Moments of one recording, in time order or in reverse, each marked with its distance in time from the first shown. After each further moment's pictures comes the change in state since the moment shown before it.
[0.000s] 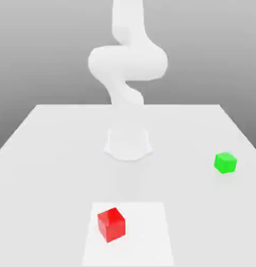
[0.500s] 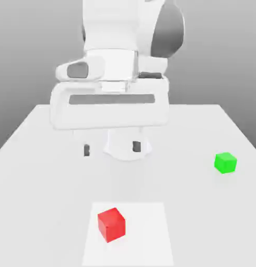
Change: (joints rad) arm 0.060 0.550 -0.127 -0.256 -0.008 0.296 -0.403
